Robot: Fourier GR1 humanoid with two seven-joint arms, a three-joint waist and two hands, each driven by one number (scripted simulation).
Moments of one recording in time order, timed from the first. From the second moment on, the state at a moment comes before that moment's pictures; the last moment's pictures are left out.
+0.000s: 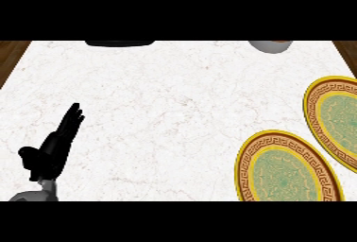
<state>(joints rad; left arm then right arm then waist) -0.02 0.26 0.03 -1.39 0.07 -0.02 -0.10 0.52 -0.69 -0.97 -1.69 0.19 0.06 -0.13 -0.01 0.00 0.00</state>
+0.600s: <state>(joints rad) -0.05 0.24 0.04 -1.36 0.04 -0.04 -0.12 0.20 -0.74 -0.73 -1.63 0.32 0.09 0.04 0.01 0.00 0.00</state>
